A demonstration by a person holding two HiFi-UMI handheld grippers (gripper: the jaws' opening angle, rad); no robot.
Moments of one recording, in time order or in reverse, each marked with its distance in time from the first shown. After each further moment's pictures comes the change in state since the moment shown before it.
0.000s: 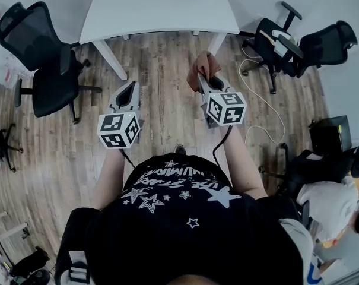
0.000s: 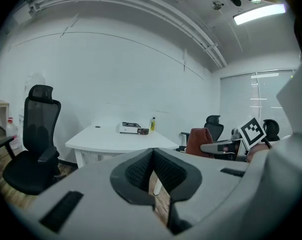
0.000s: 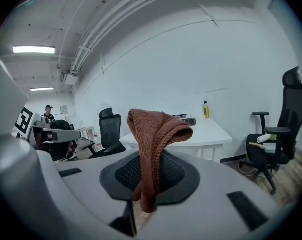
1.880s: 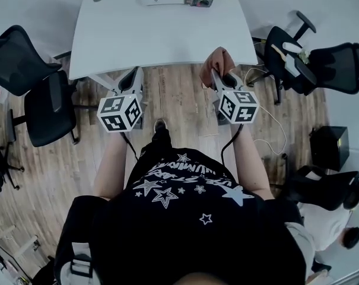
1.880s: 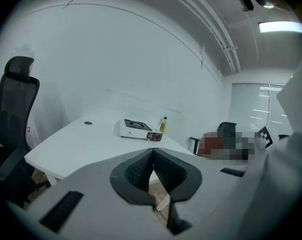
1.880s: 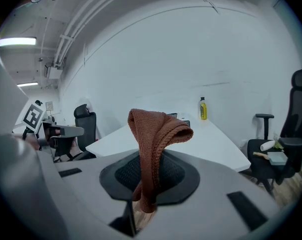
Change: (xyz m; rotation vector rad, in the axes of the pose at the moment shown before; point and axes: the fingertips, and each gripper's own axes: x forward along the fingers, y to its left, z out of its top) left arm 0.275 0.154 0.058 -0.107 0.045 -0.055; right arm 0.230 -0.125 0.075 0.014 0.053 -0.109
